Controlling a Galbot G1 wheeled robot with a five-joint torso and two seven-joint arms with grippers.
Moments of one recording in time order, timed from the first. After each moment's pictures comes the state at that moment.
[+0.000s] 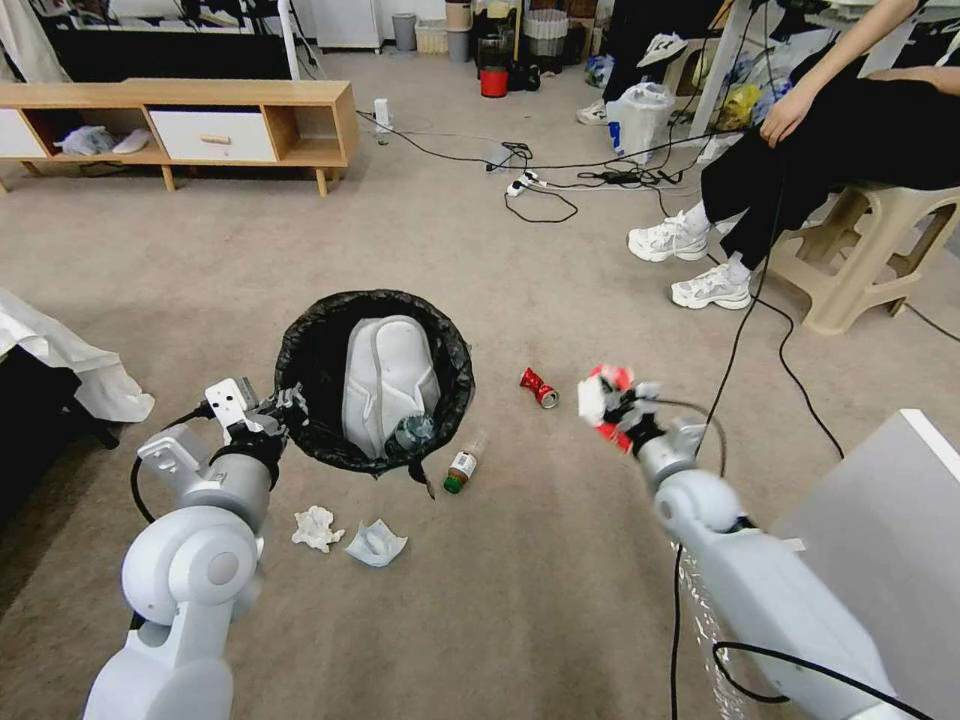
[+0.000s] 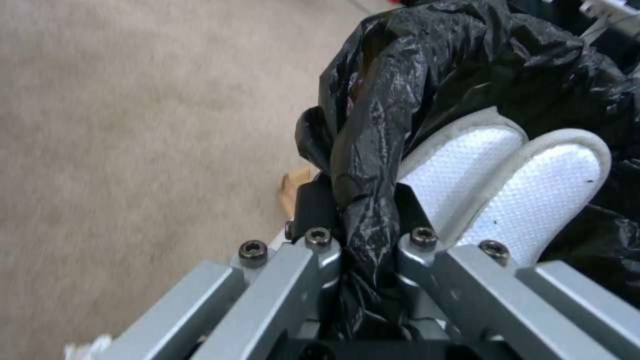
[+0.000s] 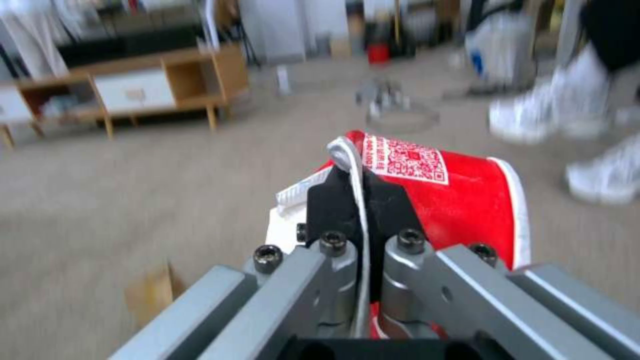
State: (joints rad) left arm 1.21 -1.32 -0.62 -2.23 -0.89 0.59 -0.46; right arm -0.85 1.05 0.21 1.51 0.68 0.03 0.05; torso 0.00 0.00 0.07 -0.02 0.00
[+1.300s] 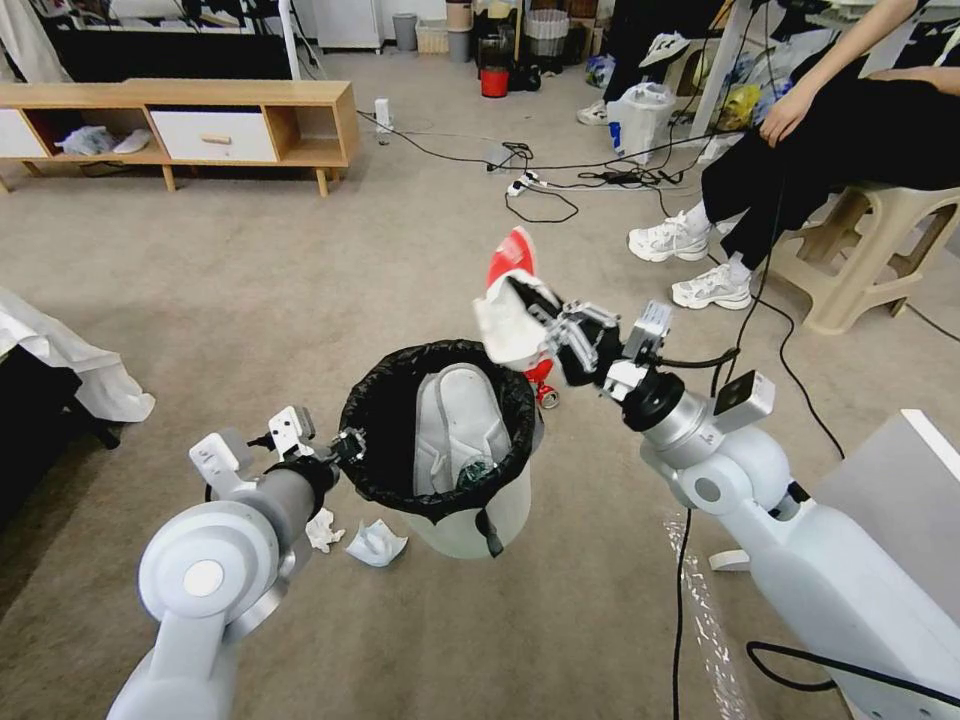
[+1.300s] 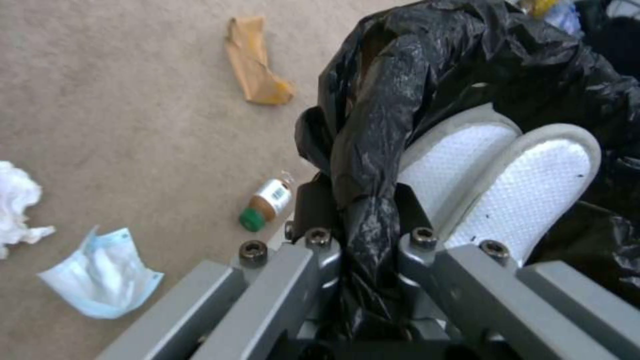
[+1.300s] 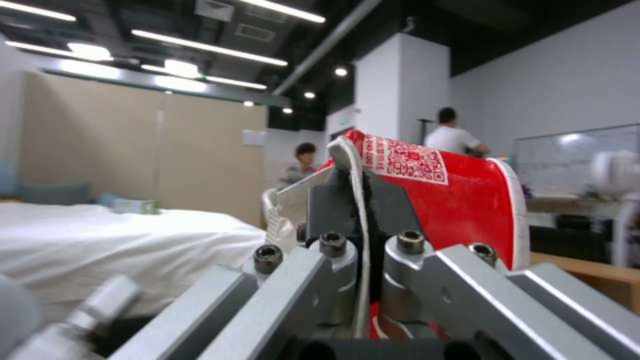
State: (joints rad) left arm 1.16 -1.32 -0.48 -2.29 -1.35 0.74 -0.86; right arm -0.80 0.88 0.07 2.00 0.95 0.23 -0.53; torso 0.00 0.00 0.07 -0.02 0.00
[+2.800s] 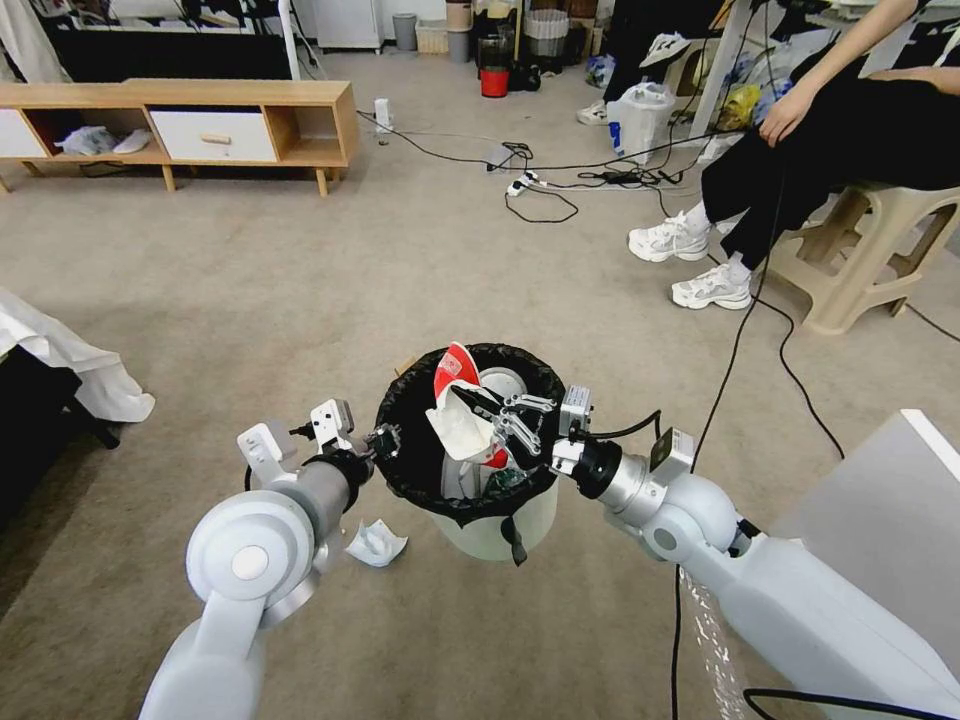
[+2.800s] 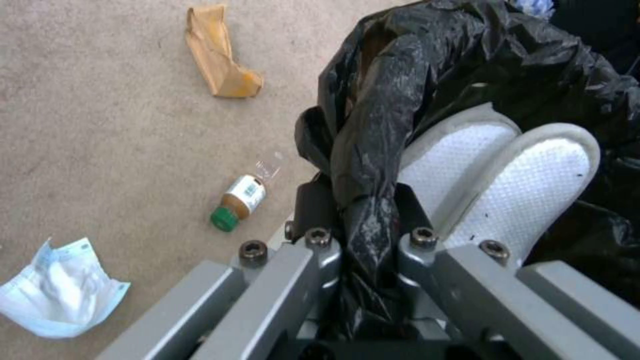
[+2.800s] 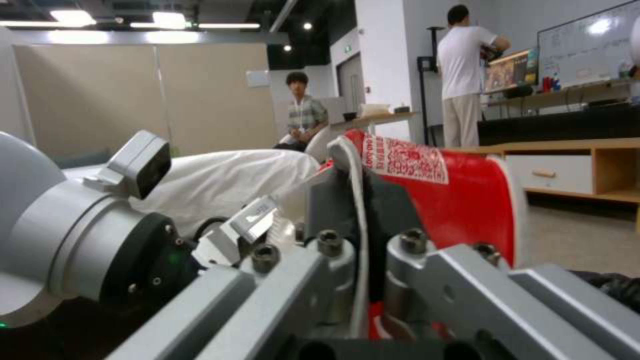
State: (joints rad) left arm 1.13 -1.32 -0.41 -2.25 -1.28 0.73 -0.79; right arm -0.83 0.87 -0.11 1.88 0.93 0.23 -0.51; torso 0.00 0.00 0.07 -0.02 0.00
